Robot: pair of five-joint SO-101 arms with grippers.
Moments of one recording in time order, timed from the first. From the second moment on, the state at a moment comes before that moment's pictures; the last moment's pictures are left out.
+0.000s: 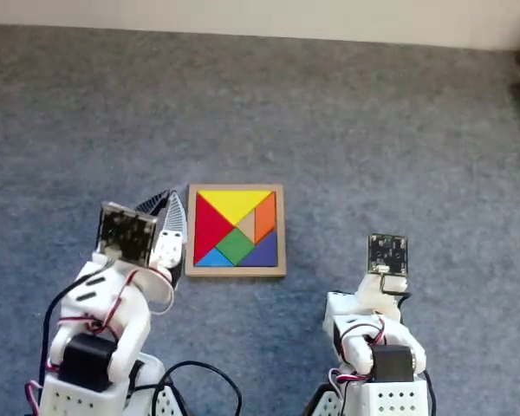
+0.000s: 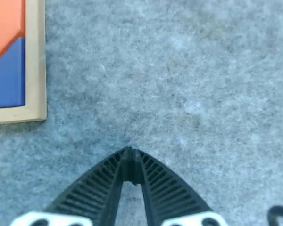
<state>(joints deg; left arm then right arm) 8.0 -95.2 73.2 48.3 0.6 -8.4 -104.3 95.8 71.5 -4.5</state>
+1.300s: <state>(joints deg) -8.4 -102.5 96.0 74.5 0.5 -8.1 -104.3 95.8 71.5 -4.5</state>
